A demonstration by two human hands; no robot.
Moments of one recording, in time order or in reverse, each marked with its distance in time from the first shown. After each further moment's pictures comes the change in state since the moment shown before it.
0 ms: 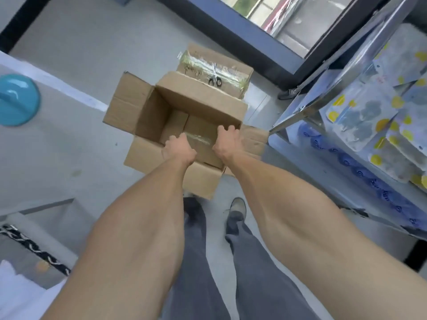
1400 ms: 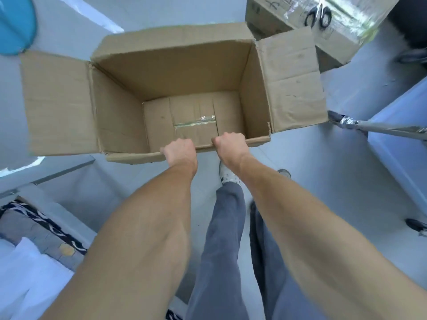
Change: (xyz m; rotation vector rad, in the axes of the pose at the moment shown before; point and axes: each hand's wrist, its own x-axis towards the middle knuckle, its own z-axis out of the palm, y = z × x) left_hand 0.222 -0.218 0.106 0.396 -0.202 -0.150; right_hand 0.159 -0.168 0.243 -0.456 -0.310 -0.533
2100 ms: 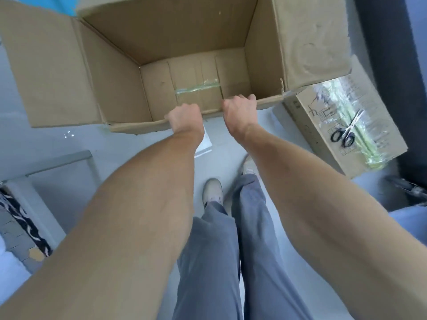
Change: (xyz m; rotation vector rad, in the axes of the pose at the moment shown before) left_hand 0.183 -0.085 -0.186 -0.422 0.165 -0.194; right_hand 0.224 -0.003 -0.218 -0.298 0.196 -0.101
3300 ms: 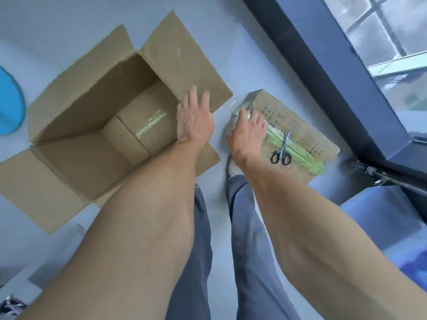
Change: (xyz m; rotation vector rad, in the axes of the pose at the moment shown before) left_hand 0.082 0.275 -0.122 -0.095 0.210 0.492; right_hand 0.011 0.250 -0.027 0.413 0.125 0.760
